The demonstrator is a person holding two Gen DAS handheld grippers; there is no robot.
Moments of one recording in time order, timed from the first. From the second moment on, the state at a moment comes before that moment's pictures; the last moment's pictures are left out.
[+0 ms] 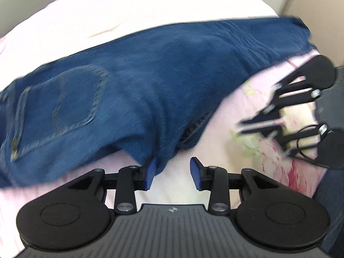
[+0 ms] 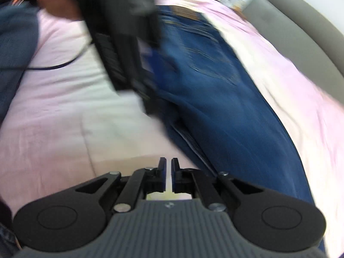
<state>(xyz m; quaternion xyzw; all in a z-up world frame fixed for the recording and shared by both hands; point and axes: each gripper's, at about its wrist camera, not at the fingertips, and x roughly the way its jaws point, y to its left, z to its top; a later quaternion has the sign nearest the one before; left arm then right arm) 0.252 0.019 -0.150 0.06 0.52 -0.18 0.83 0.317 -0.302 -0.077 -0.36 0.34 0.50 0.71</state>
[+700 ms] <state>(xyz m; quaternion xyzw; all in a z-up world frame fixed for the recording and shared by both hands) 0.235 0.030 -0.170 -0.22 0.43 0.04 0.87 0.333 -0.342 -0.072 -0.34 0.36 0.43 0.75</state>
